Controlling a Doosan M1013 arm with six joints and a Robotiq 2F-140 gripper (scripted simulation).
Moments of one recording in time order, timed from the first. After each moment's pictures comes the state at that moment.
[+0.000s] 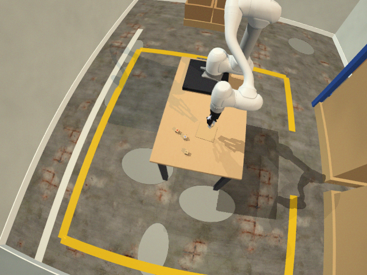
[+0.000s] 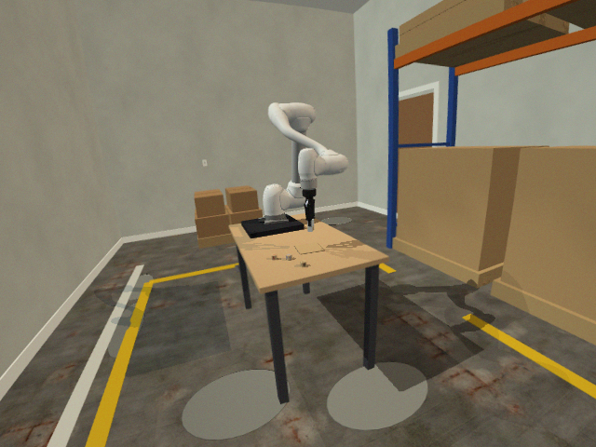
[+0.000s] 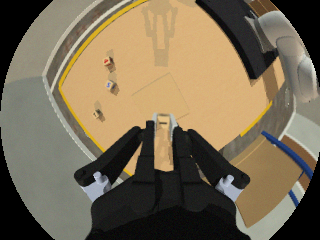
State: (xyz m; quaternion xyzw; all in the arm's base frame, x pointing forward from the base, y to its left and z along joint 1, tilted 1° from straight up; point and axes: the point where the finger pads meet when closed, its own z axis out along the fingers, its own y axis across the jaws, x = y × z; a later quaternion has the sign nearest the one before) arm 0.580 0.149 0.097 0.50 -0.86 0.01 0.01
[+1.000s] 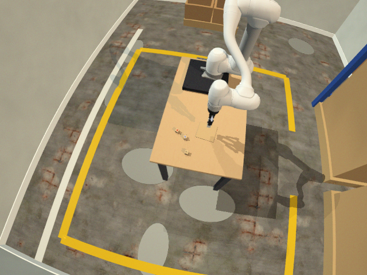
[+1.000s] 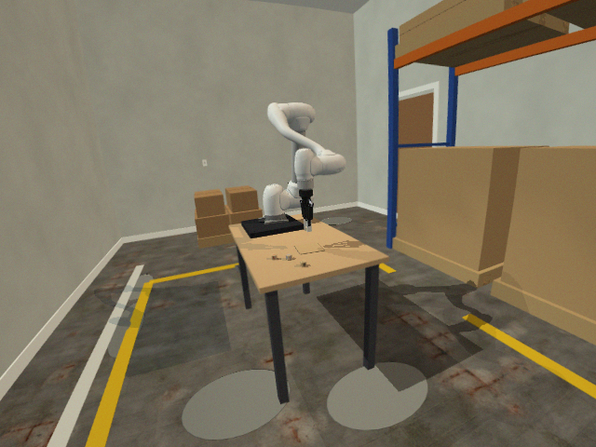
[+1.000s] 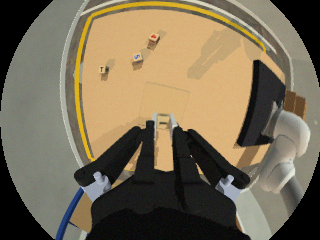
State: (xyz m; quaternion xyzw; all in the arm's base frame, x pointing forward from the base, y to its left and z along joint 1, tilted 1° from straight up) arm 0.578 0.133 0.097 0.78 -0.62 0.00 0.01
